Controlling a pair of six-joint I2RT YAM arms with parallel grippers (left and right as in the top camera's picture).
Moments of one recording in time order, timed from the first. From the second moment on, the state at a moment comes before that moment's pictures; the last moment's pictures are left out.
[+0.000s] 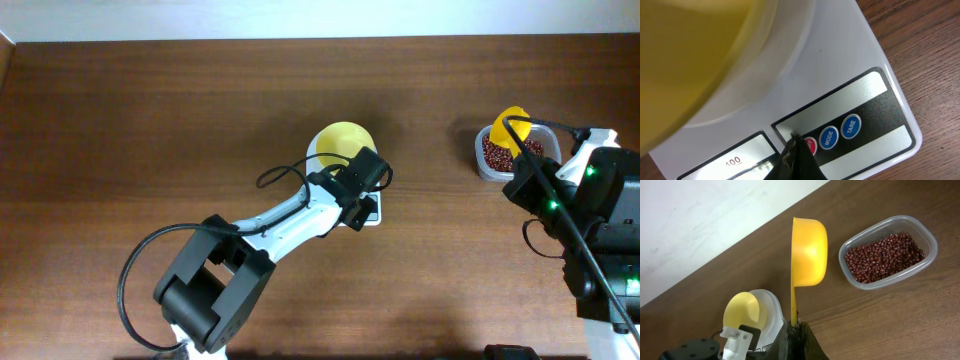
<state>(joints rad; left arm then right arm) -0.72 1.93 1.23 -0.53 -0.14 -0.14 -0.06 0.95 1.14 -0.81 -0.12 0.53</state>
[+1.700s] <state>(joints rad) -0.72 1.93 1.23 -0.53 -0.11 -0.14 -0.06 0.95 1.14 -0.83 -0.12 0.53</state>
